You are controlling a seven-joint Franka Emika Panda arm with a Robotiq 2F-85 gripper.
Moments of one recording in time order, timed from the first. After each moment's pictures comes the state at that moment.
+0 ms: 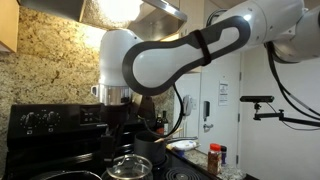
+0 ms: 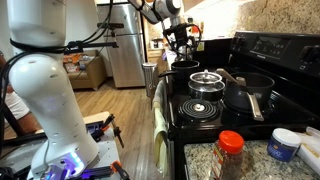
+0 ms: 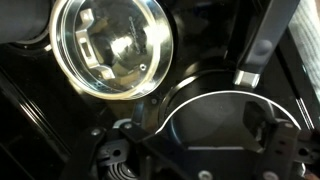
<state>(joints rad) 0.26 0.32 0.13 -1.67 -0.31 2.07 -0.02</state>
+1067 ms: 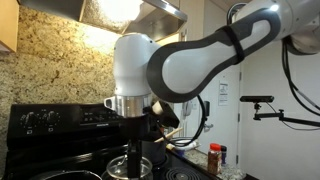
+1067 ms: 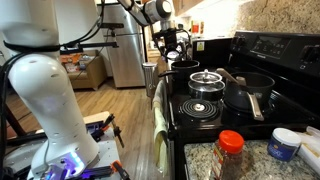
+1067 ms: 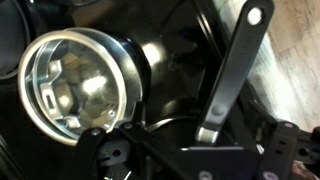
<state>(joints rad) 0.27 0.18 0.15 -1.91 -0.25 2.05 -0.05</state>
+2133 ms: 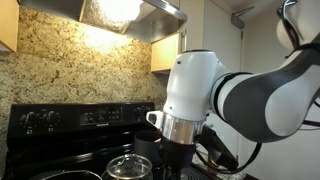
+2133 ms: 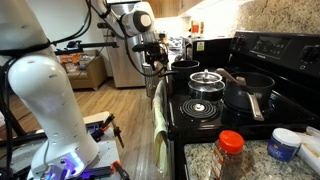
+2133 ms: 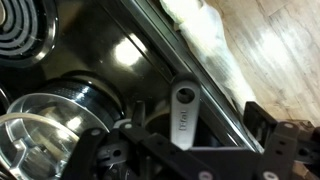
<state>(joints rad) 0.24 -0.10 0.22 -2.41 -0.20 2.44 0.20</state>
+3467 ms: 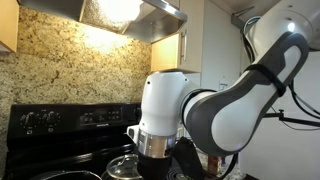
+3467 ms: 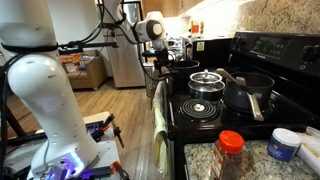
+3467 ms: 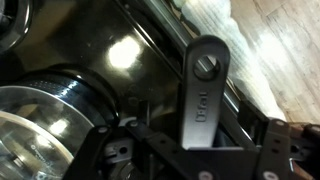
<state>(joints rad) 0.23 0.11 0.20 -2.25 -0.20 2.45 0.18</state>
